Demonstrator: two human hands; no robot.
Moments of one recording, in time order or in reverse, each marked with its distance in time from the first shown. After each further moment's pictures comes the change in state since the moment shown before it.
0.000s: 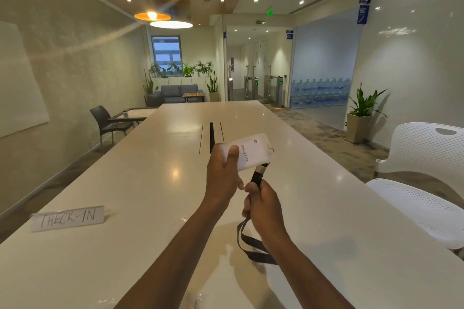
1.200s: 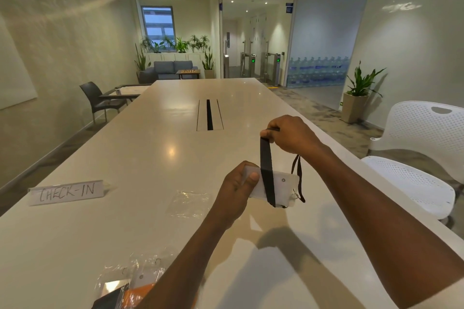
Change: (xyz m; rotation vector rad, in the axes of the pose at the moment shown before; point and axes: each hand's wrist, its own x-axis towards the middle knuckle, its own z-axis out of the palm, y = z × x) left_hand -0.072 -0.048 -0.008 -0.020 -0.427 0.046; right_hand 0.090 -0.068 -0.064 -1.007 -0.146 -0.229
